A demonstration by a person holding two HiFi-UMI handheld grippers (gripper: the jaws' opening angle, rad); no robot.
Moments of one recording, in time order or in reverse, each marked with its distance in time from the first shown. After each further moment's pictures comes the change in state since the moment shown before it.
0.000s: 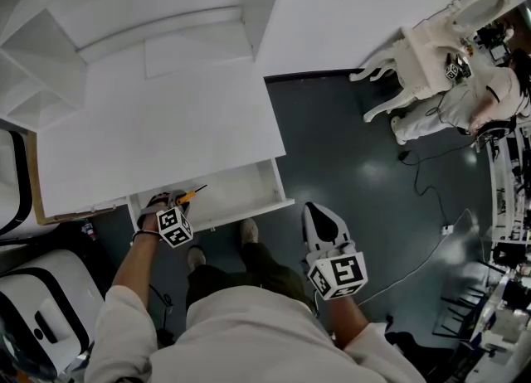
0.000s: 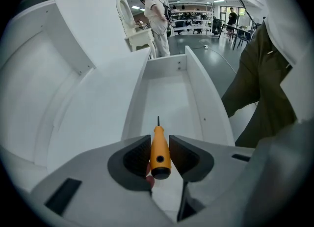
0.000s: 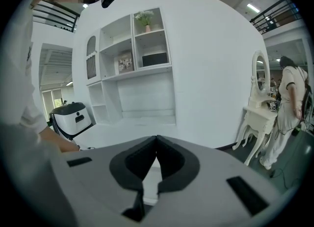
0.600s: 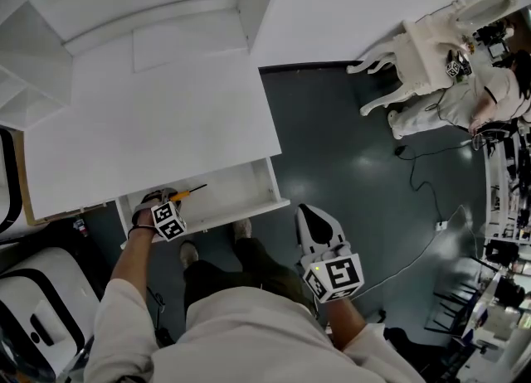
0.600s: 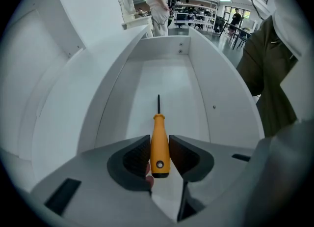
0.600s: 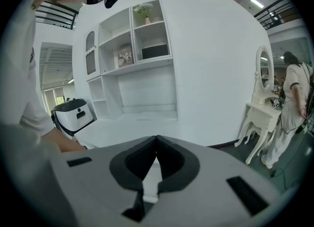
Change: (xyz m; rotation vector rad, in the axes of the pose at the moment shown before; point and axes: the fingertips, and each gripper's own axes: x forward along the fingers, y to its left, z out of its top) left arm 0.058 -0.008 -0.029 -0.034 0.091 -0.084; right arm 0.024 -0.006 -0.016 -0.004 0.057 0.027
